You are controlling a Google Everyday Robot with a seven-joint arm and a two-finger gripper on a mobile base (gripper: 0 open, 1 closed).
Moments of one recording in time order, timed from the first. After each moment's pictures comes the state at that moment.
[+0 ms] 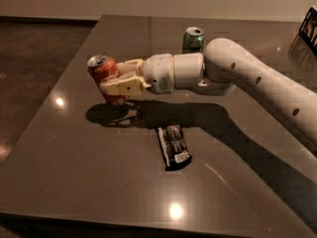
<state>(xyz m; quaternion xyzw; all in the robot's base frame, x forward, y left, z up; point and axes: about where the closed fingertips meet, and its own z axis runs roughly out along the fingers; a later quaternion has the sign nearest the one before) 0.556 0.102 0.917 -0.50 0.56 0.46 0.47</state>
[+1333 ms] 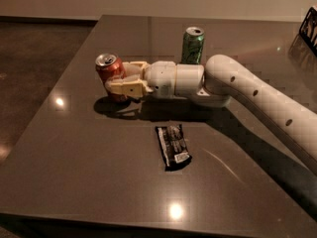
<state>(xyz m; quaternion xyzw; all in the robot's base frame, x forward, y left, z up) 0.580 0.098 0.902 -0.48 0.52 0.46 0.53</state>
